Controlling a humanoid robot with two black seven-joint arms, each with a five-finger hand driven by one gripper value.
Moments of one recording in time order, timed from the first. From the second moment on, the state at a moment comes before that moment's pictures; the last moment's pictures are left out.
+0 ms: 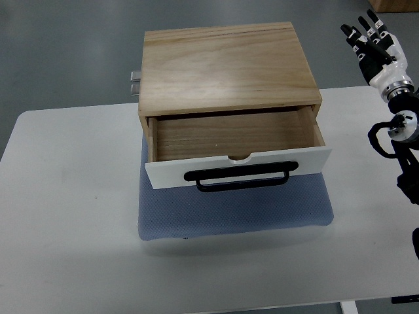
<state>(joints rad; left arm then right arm) -0.04 0.00 0.14 -0.14 0.10 -0.07 -0.04 0.67 -0.21 1.41 0.79 -0.60 0.09 0.17</state>
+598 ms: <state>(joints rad) -0.04 0.00 0.14 -0.14 0.10 -0.07 -0.04 0.64 -0.25 1.24 0.74 -0.59 0.09 0.18</state>
